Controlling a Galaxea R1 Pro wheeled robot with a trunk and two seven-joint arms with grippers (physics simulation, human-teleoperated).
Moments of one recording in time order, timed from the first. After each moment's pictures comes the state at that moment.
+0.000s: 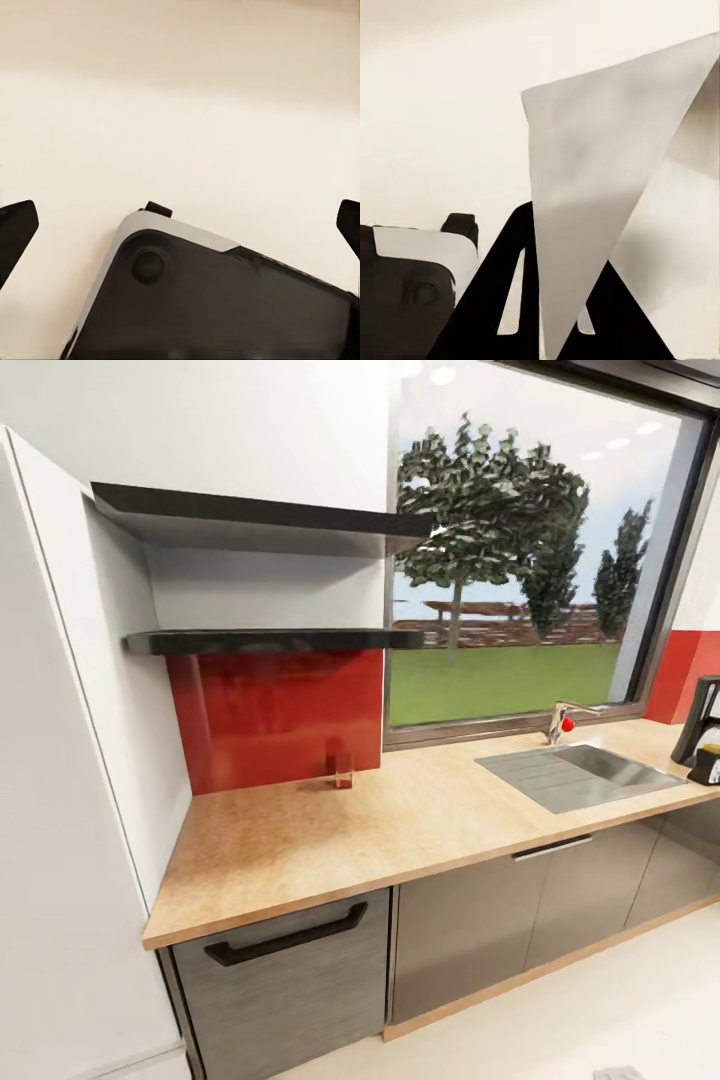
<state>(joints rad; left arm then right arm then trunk) 0.01 0.00 -0.28 -0.12 0.68 -0.38 0.03 -0.53 -0.29 0.20 0.04 -0.01 0.23 0.29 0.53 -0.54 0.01</state>
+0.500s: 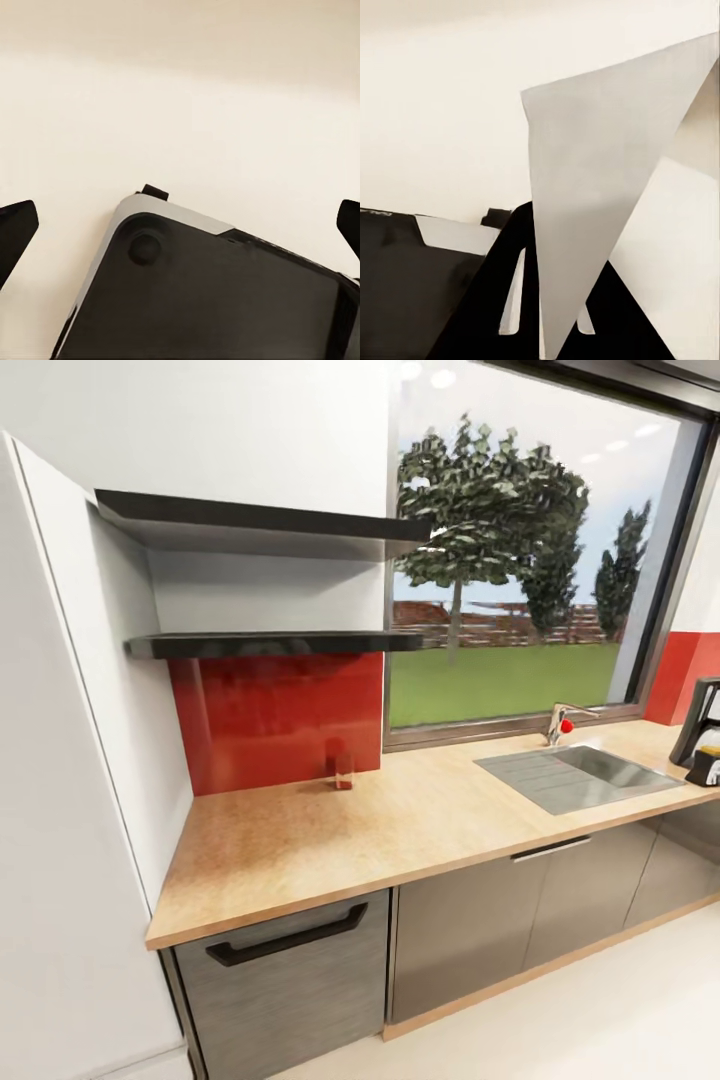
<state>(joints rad) 0.01 0.01 -0.28 -0.19 0.68 -0.26 0.06 -0.43 -0.12 0.19 0.04 -0.02 0.13 0.13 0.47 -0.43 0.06</state>
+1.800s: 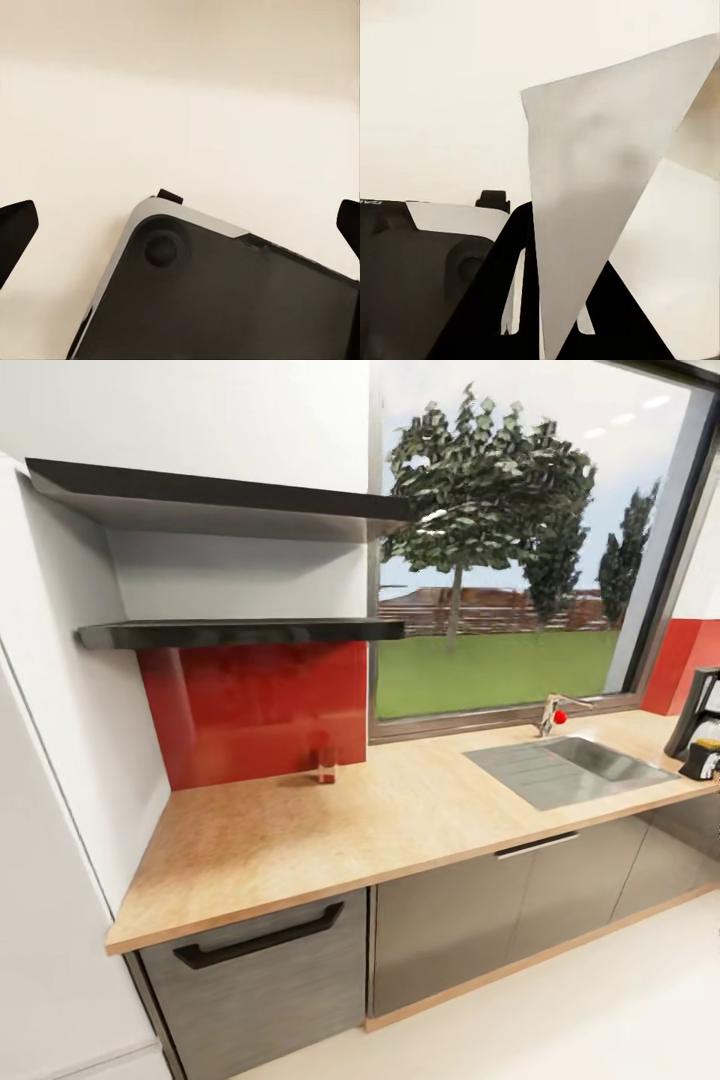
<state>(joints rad) 0.01 0.01 -0.28 -0.16 0.68 -0.36 0.06 -0.41 -0.11 0.19 0.04 -0.08 0.11 0.07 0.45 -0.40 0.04</state>
